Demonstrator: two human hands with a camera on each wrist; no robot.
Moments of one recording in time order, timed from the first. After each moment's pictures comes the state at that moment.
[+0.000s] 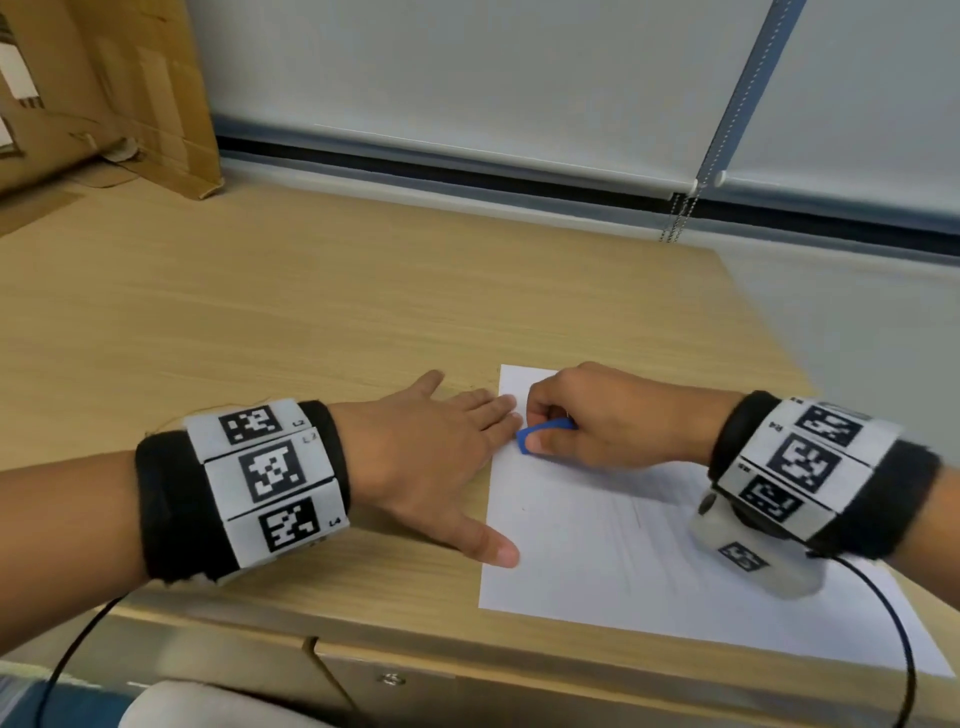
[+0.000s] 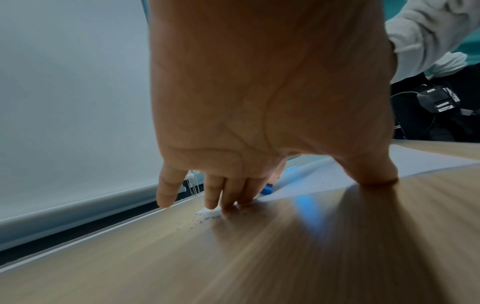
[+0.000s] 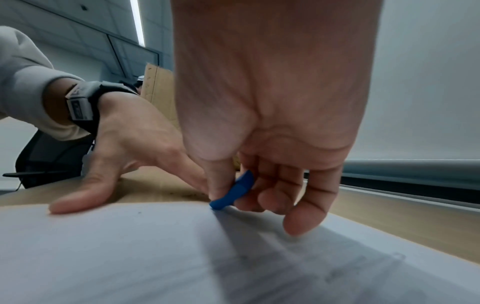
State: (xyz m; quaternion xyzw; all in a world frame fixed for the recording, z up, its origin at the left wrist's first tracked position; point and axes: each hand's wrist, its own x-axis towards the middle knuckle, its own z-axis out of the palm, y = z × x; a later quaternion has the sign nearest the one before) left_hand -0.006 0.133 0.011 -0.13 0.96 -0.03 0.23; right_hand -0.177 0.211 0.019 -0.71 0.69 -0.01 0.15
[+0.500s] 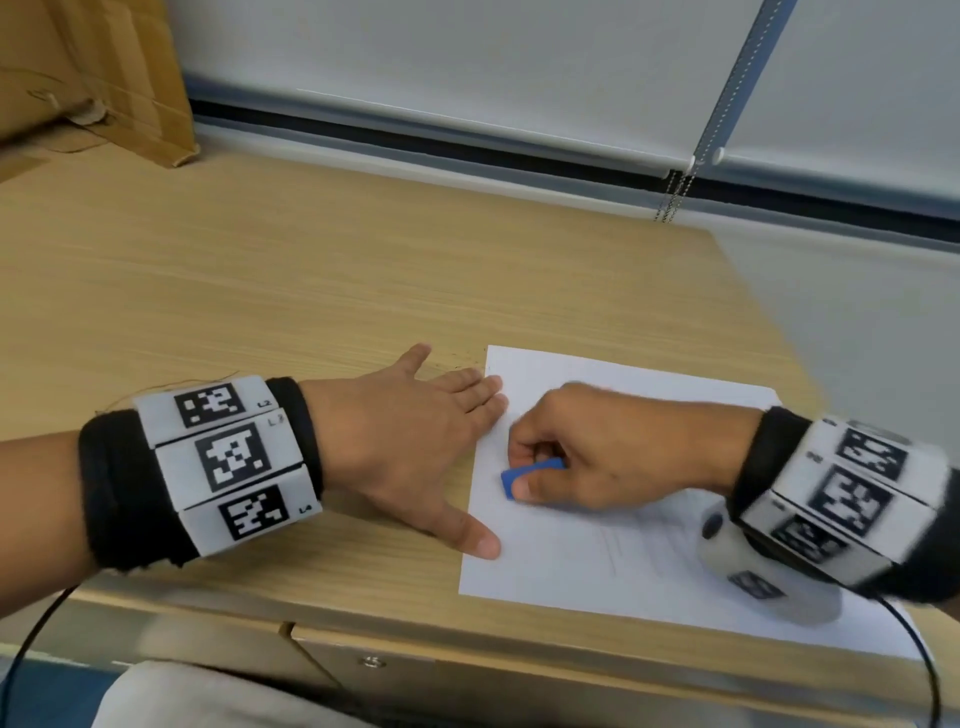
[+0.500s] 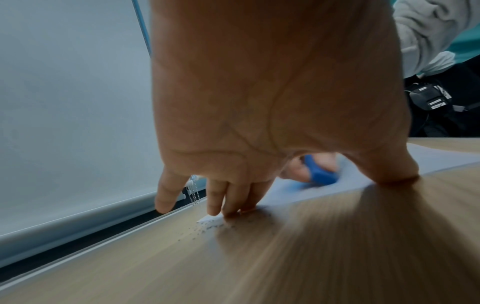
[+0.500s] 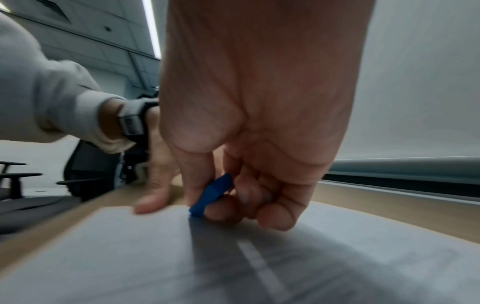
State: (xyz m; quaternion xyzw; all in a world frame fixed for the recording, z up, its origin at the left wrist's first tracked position) left_hand -0.009 0.134 0.010 -0.13 0.96 -0.05 0.25; right_hand -0.162 0.233 0.018 -0.73 0.64 0.00 0.23
